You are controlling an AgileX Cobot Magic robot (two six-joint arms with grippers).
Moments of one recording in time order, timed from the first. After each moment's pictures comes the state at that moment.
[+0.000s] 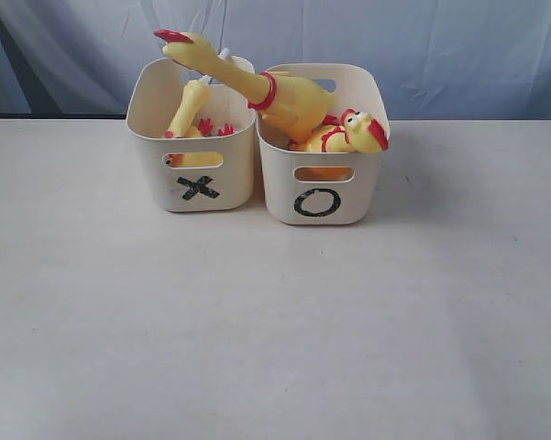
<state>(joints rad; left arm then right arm) 0.00 0.01 -0.12 0.00 0.48 0.43 0.01 0.03 -0.08 -0.15 -0.15 1.69</state>
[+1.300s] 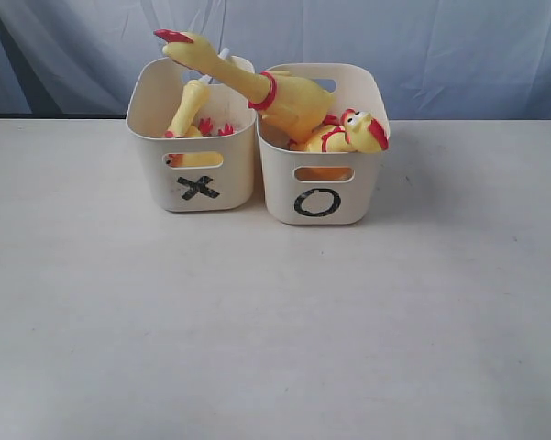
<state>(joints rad) 0.00 0.01 0.00 0.00 0.14 0.43 0.01 0.01 0.00 -0.12 0.28 1.69</state>
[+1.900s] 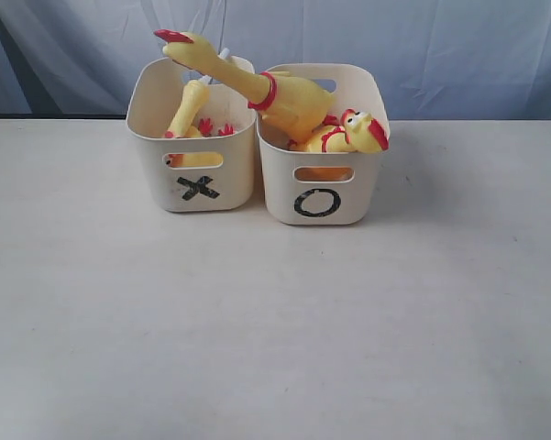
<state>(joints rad) 0.00 0.01 0.00 0.00 0.14 0.43 0.01 0.01 0.00 -0.12 0.28 1.69</state>
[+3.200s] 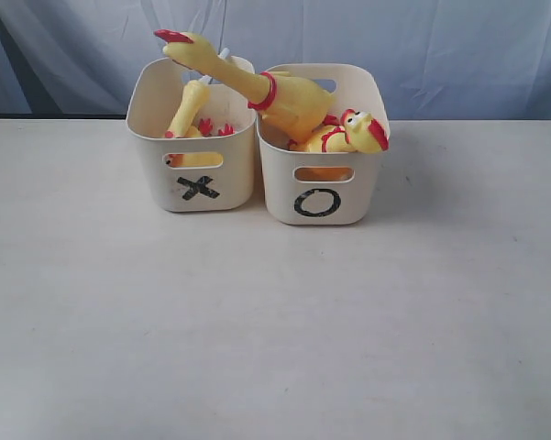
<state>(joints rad) 0.00 0.01 0.00 0.00 0.21 0.43 0.04 0.00 0.00 -0.19 0.28 0.44</state>
